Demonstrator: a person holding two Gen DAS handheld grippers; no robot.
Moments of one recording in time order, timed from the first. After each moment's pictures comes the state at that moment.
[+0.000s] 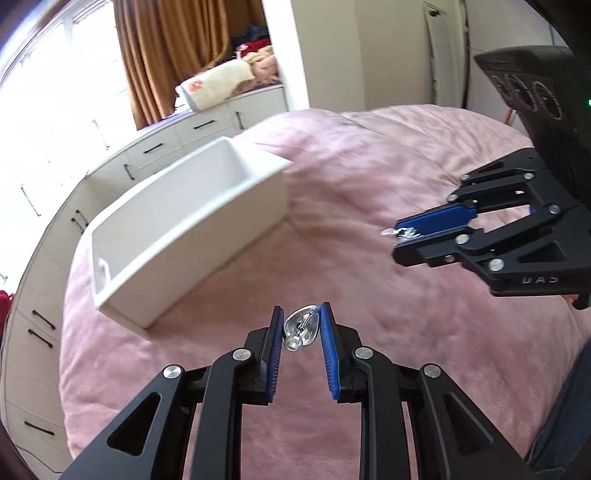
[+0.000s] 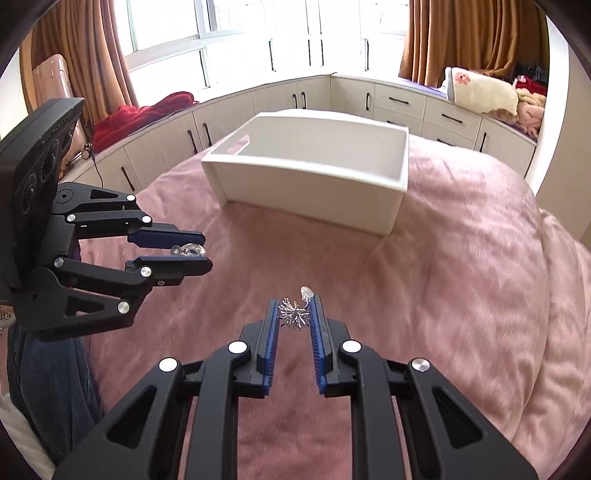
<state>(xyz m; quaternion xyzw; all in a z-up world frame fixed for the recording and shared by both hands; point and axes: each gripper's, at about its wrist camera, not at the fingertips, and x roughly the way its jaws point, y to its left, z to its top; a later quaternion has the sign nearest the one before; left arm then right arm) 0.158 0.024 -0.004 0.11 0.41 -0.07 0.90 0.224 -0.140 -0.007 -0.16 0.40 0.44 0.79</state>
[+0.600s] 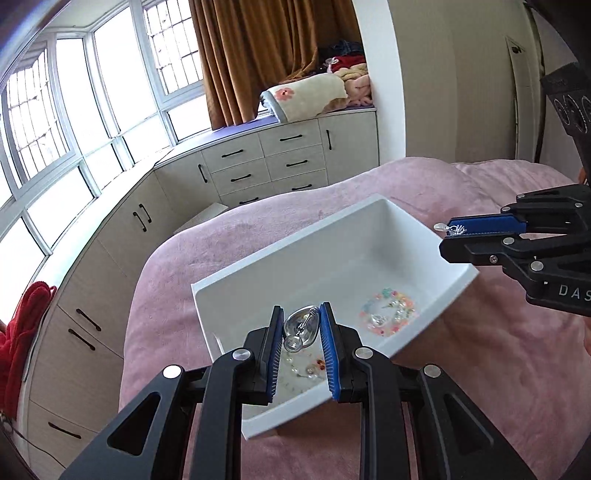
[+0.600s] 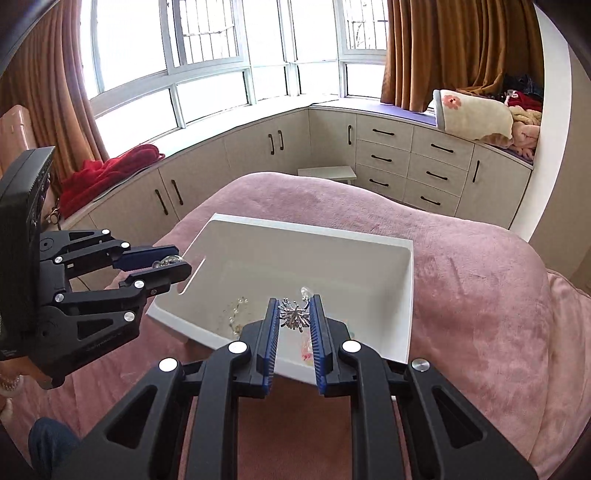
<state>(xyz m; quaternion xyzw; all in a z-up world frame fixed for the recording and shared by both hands) 0.287 0.160 0.052 0.08 0.39 0.06 0.92 0.364 -0.013 0.042 -0.12 0.38 0.41 0.82</state>
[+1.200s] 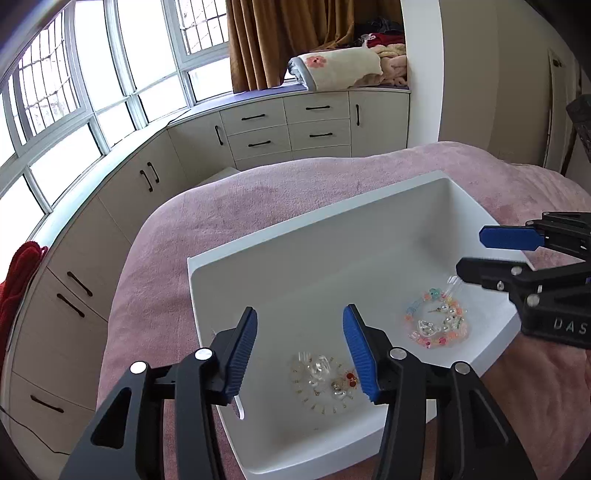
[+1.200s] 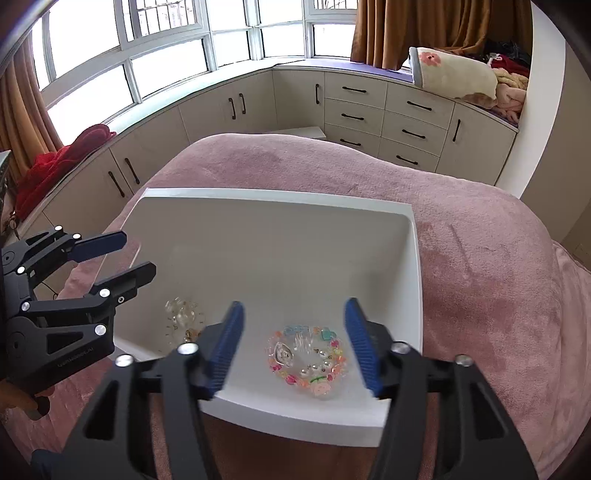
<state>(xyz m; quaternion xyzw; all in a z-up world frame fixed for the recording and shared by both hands) 0.332 0.196 0.003 0.03 0.43 0.09 0.90 0.408 0.020 -0.019 -0.14 0.44 0.34 0.82</state>
